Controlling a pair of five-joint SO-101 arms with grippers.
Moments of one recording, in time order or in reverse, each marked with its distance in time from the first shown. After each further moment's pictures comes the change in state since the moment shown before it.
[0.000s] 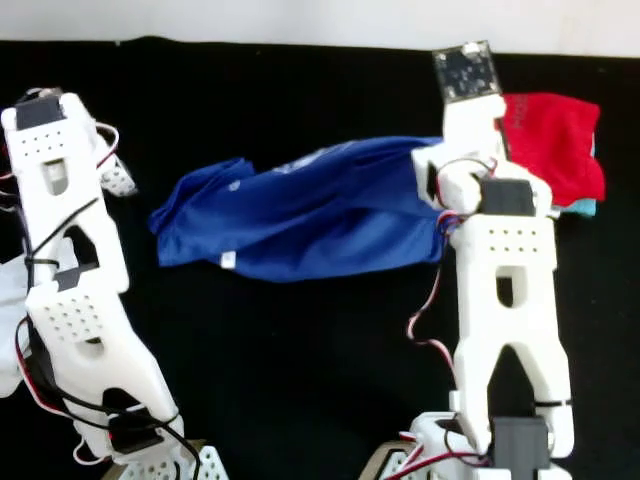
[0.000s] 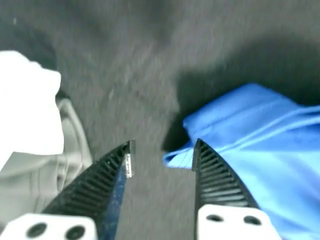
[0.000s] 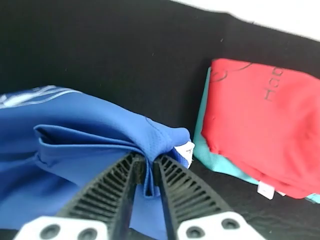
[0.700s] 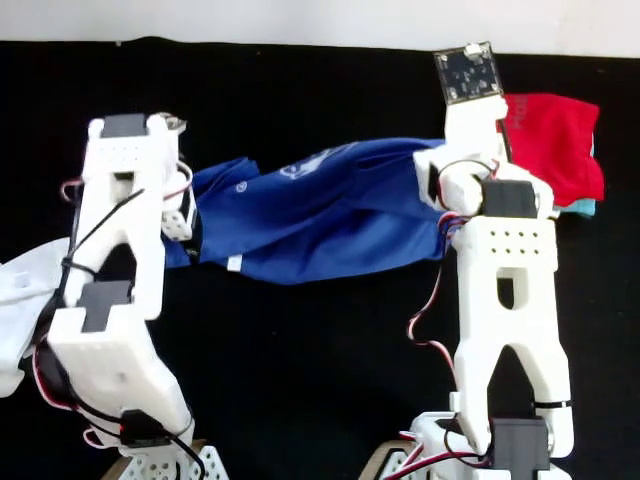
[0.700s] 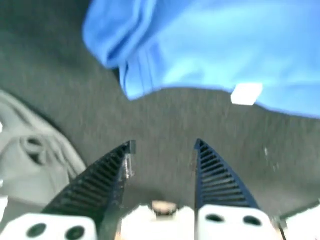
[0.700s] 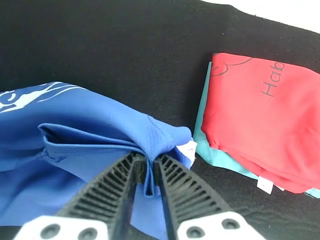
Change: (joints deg) left arm 13.6 -18.9 36.7 -9.9 -18.6; right arm 0.2 0.4 0.0 1.3 0.0
